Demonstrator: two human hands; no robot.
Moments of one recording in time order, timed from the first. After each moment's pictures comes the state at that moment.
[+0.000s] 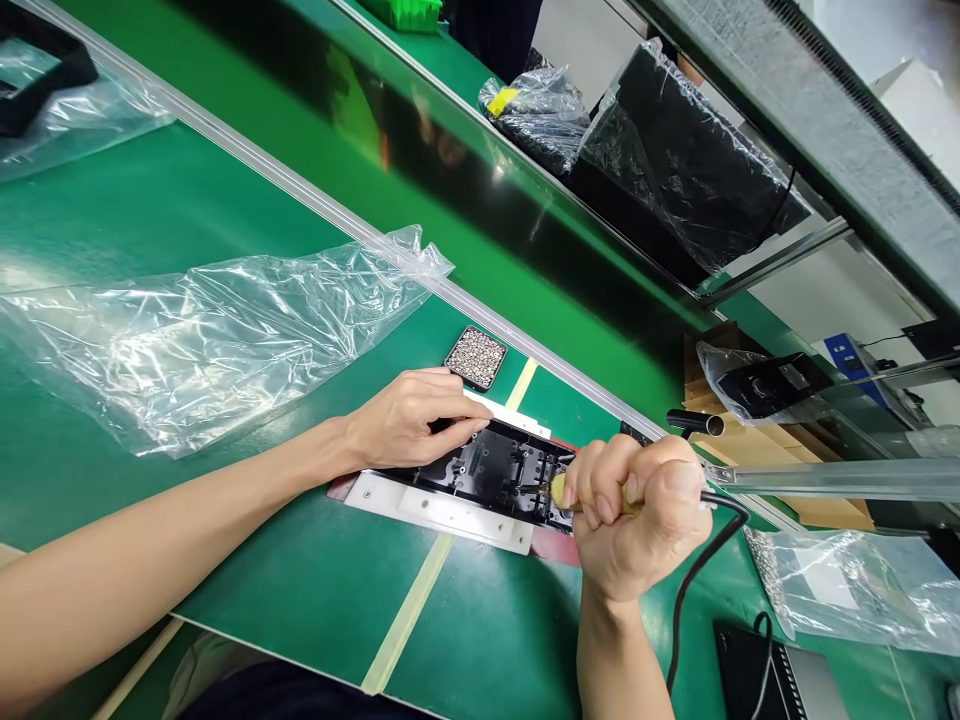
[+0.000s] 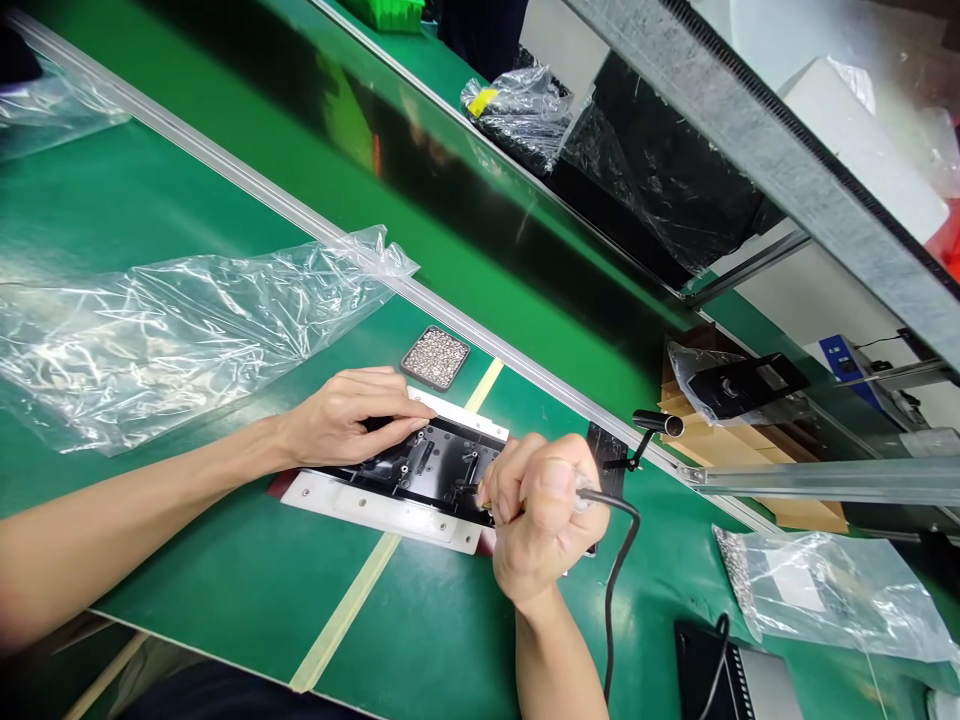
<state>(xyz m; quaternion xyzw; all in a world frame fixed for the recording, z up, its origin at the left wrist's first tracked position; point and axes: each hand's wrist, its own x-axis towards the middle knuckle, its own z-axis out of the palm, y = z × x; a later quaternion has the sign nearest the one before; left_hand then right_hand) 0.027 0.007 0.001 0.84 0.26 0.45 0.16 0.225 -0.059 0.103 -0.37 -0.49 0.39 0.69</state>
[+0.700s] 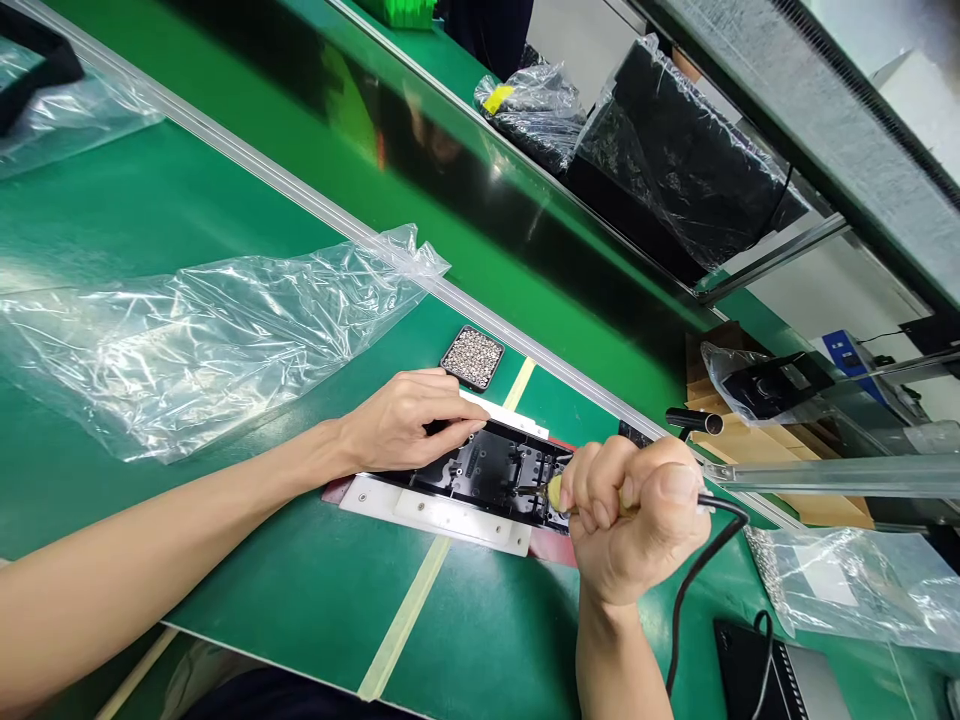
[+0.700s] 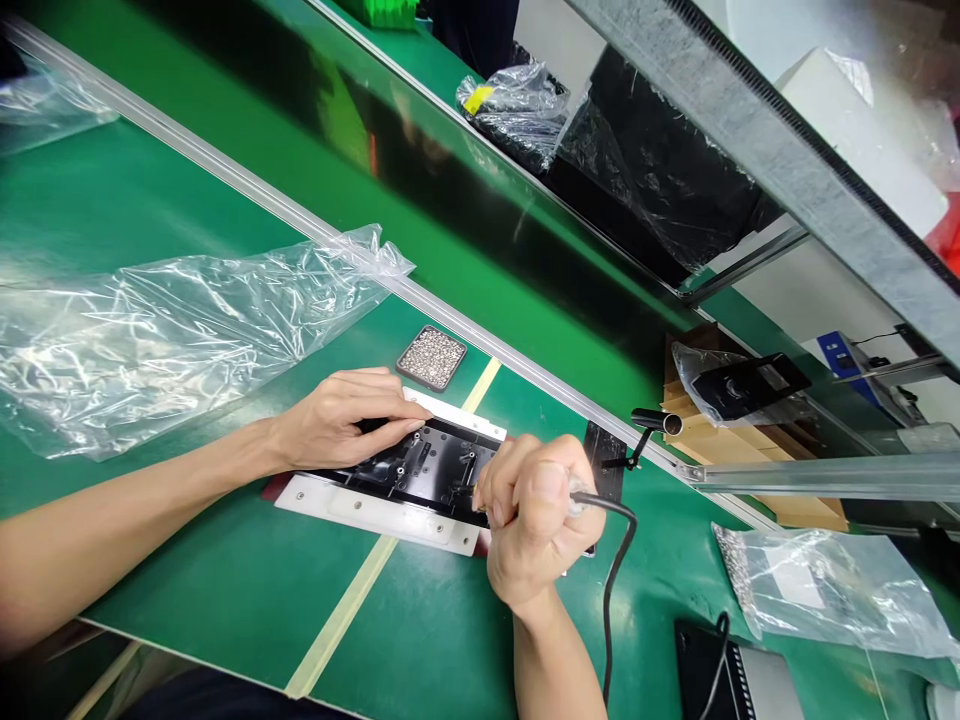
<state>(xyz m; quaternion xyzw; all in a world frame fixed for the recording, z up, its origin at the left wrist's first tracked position) 0.026 0.006 0.001 0.84 0.25 0.45 0.16 0.226 -0.057 0.102 -0.34 -0.51 0.40 0.68</state>
